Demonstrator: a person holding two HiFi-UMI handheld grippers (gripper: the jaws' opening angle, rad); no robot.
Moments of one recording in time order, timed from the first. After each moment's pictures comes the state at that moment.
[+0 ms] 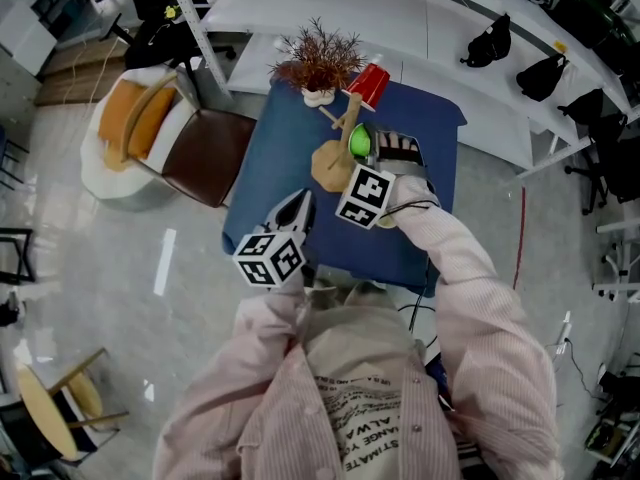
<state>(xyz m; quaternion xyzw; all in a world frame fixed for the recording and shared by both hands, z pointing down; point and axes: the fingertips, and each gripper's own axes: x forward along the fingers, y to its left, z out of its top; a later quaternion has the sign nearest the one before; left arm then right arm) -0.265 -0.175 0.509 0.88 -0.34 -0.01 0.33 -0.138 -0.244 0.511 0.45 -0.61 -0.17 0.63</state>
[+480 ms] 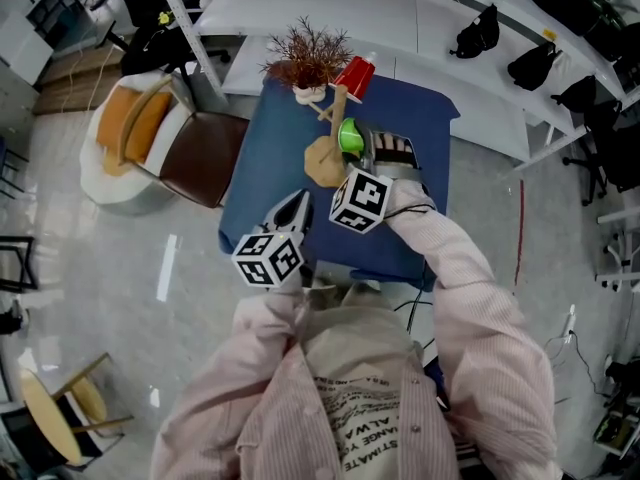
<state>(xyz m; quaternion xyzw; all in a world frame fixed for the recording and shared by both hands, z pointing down) -0.257 -0.155 0.509 0.89 -0.33 0.00 0.33 -0.150 -0.223 0.490 0.48 -0.64 -0.18 0.57</state>
